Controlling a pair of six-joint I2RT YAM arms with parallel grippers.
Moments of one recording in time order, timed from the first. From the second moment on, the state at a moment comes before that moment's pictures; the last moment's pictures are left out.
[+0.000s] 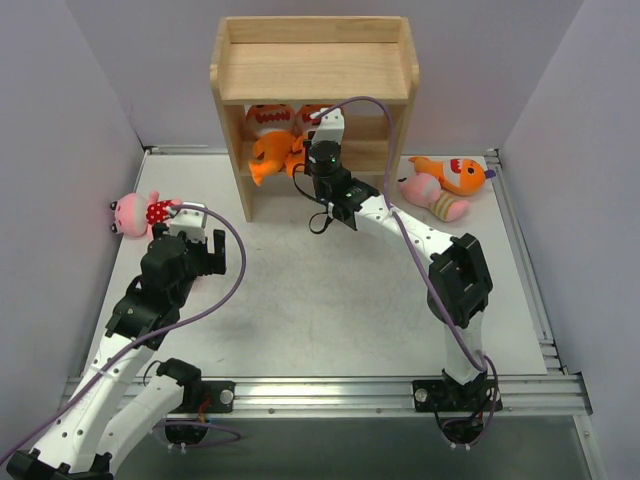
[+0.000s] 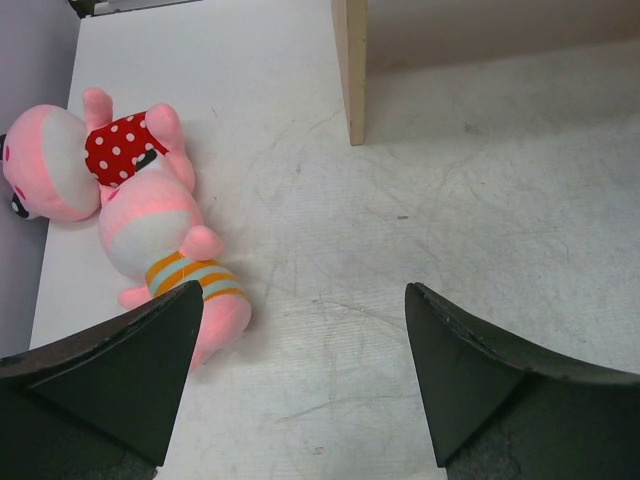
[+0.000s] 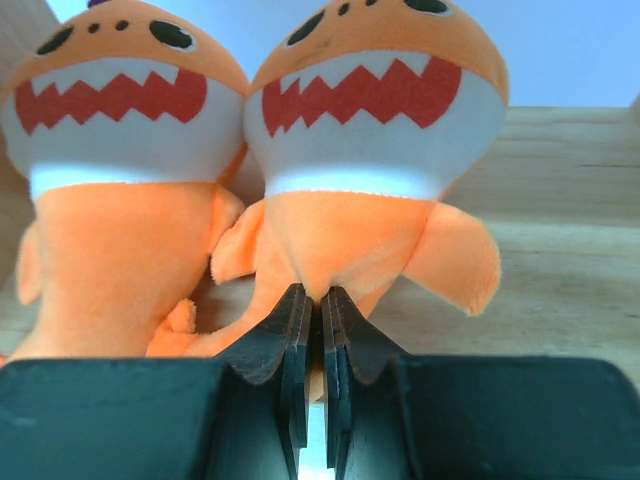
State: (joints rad) left arm -0.40 0.69 0.79 -0.44 -0.33 -0.04; right arm 0.72 1.96 1.68 0.13 0.58 0.17
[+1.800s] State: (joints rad) left arm -0.38 0.89 0.81 -0.25 -0.15 -0.33; right arm 0.65 1.78 1.50 0.14 0.42 0.23
